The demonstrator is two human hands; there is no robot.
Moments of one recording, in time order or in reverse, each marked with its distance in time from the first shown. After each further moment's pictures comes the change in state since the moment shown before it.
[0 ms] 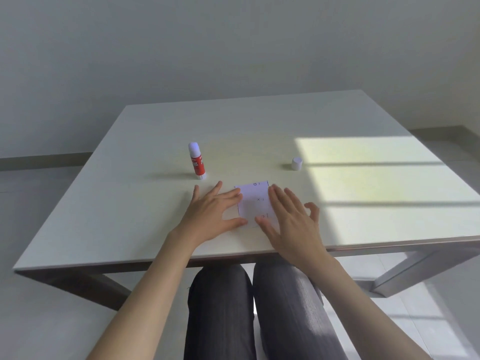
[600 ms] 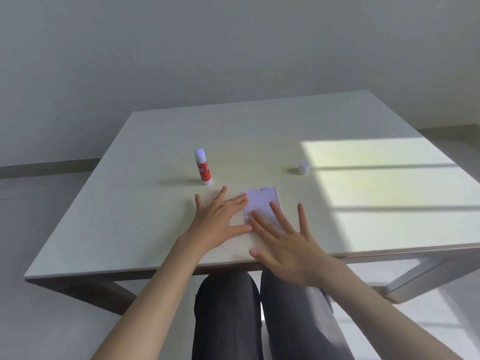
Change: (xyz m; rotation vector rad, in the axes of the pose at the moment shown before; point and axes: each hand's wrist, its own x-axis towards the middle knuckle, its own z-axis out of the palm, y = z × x) left_hand 0.002 0.001 -0.001 -0.002 -0.040 -0.029; right_hand -0.005 0.002 0.016 -0.137 -0.271 -0.318
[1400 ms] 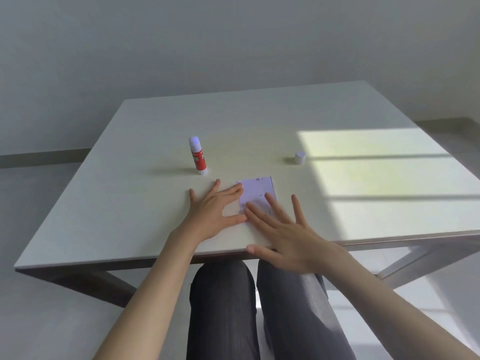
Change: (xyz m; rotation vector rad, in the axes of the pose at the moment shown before) left_hand 0.000 -0.004 0.010 -0.177 0.015 -0.035; right_hand -0.003 0.006 -0.007 0.074 -0.078 -0.056
